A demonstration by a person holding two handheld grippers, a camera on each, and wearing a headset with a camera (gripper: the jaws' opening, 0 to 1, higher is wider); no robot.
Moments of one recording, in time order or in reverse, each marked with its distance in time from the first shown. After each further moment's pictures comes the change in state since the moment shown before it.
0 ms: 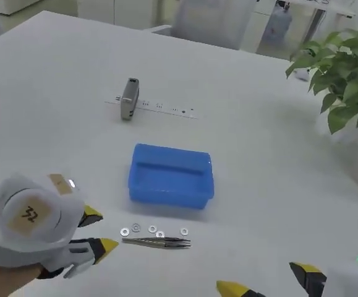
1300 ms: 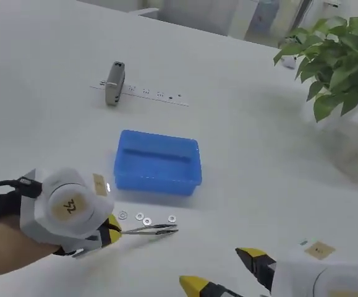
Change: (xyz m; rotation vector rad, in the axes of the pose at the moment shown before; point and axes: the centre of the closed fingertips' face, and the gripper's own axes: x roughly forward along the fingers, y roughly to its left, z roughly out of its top) left arm 0.028 -0.035 -0.003 0.229 0.056 -0.188; right arm 0.015 0.060 0.000 -0.145 0.039 0.175
